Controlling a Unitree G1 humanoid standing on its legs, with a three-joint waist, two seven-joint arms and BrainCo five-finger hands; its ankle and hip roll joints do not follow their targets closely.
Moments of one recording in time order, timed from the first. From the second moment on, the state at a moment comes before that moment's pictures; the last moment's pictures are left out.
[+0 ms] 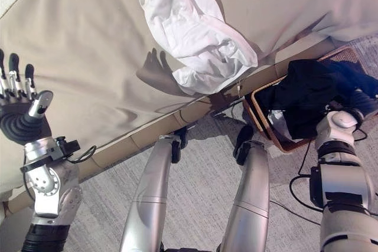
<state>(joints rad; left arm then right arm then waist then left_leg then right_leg) -0.06 0.42 0.06 -0.24 -0.46 -0.65 0.39 -0.93 -0.76 -0.09 1.32 0.55 -0.33 -0.62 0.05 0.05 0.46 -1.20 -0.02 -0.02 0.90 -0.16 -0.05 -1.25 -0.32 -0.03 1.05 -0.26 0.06</state>
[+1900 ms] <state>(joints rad) -0.45 0.47 -0.15 0.30 0.11 -0.46 0.54 -0.47 -0.30 0.30 0.72 -0.14 -0.30 -0.51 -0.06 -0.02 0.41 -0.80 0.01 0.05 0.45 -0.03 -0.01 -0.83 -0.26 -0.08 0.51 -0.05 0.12</state>
